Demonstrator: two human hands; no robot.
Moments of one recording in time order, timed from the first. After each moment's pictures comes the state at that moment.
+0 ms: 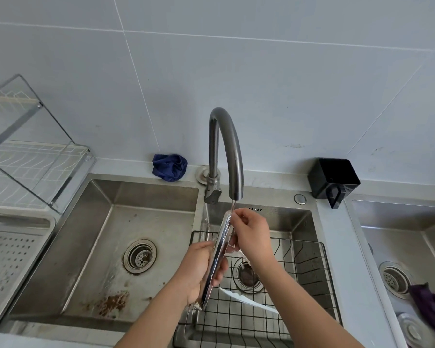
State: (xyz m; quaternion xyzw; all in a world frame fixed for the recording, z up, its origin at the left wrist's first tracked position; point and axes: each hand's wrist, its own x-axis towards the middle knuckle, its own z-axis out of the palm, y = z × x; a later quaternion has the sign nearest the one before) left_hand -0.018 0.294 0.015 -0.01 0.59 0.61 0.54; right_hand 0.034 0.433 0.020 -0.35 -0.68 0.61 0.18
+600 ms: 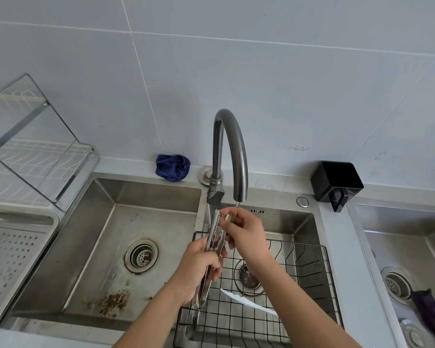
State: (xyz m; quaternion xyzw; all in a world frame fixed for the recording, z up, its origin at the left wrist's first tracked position) left_hand -0.021 0.286 0.020 0.10 0.61 0.64 0.46; right_hand 0.028 0.425 0.025 -0.29 -0.67 0.67 0.15
